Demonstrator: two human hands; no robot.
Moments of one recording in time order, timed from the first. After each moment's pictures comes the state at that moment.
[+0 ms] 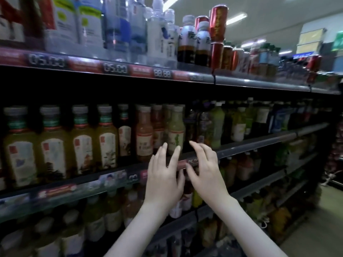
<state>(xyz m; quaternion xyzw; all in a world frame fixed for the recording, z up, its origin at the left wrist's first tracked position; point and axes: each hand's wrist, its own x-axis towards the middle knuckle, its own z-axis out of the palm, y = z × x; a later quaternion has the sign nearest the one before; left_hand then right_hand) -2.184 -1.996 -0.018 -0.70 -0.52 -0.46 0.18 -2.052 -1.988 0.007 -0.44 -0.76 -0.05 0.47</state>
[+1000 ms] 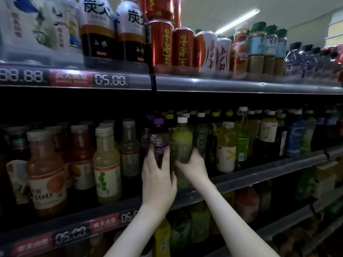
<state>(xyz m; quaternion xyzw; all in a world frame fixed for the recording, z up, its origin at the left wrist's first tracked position) -2.011 -1.737 0.000 -0.62 -0.61 -0.44 0.23 -1.901 -1.671 0.032 -0.46 -0.67 0.30 0.50</state>
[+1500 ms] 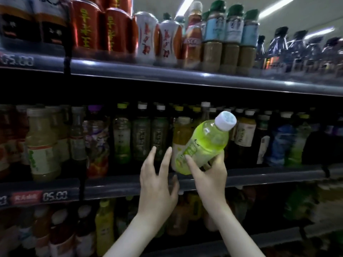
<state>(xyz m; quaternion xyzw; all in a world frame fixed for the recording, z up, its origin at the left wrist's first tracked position) -1.800 -1.703 -0.017 -0.59 -0.59 -0.50 0.23 -1.685 -1.657 0.026 -0.25 -0.64 0.30 0.66</state>
